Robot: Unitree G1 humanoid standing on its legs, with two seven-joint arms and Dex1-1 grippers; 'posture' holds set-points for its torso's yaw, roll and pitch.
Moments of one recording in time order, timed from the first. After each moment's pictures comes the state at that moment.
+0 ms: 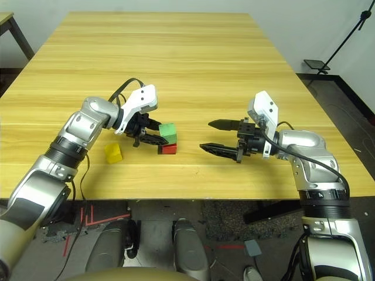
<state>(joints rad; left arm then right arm) -0.89 0.28 -0.35 0.41 0.02 0.52 -1.24 -0.38 -0.77 -0.07 0.13 0.45 0.39 1.27</state>
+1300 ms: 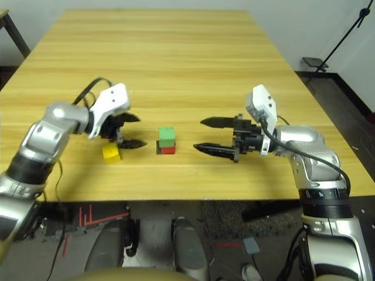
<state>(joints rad) -0.61 0.61 -0.24 -0.12 -0.06 0.77 -1.11 -0.44 -0.78 -0.05 0.00 0.53 0.51 1.34</state>
